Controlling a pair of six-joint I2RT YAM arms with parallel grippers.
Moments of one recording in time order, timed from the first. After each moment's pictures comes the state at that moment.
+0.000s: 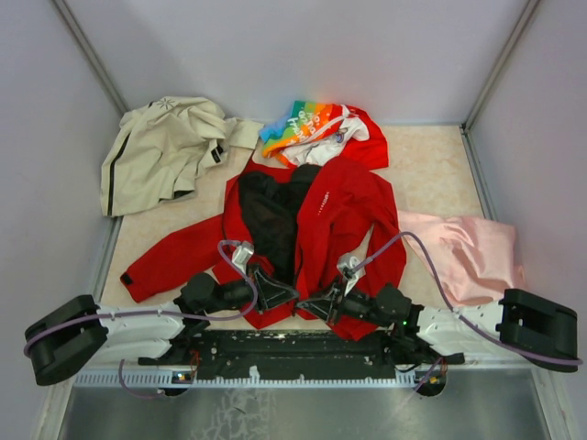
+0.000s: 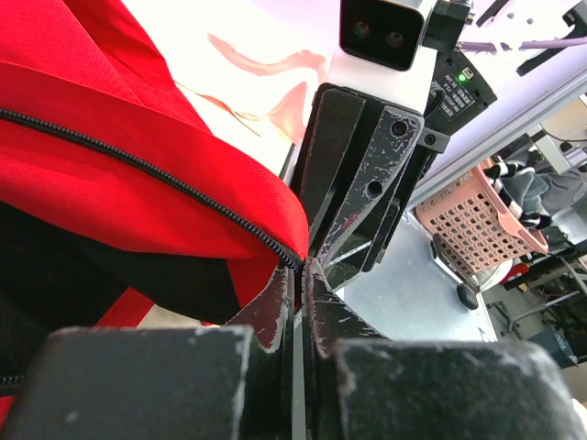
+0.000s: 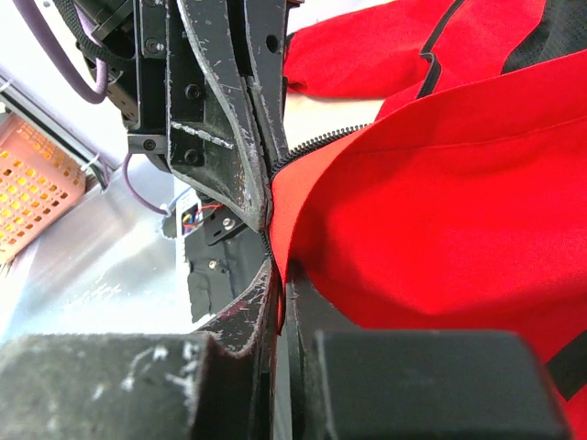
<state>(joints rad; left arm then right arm) -1.03 1.04 0.07 1.10 0.30 -0.77 1.20 0.96 0.01 1.01 -0.05 0.51</state>
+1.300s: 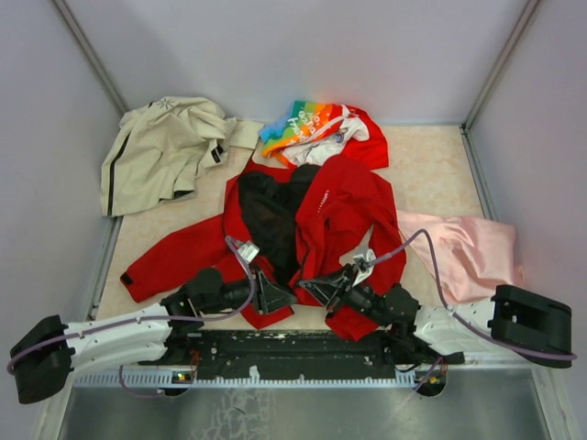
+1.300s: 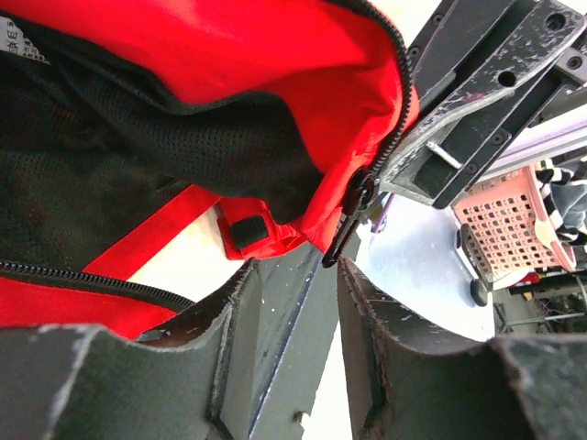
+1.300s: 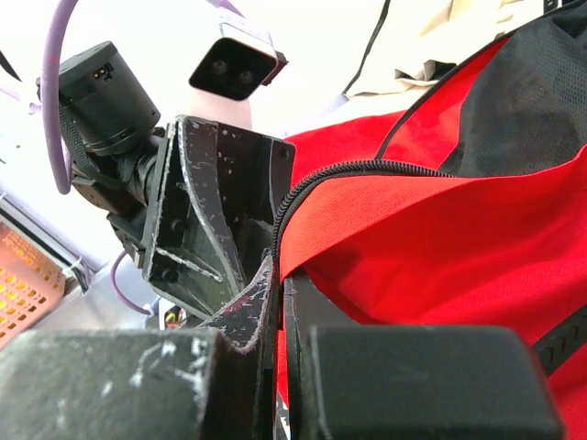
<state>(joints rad) -1.05 0.79 0.16 0.51 0.20 -0.81 1.20 1.02 0.01 1.25 0.14 0.48</state>
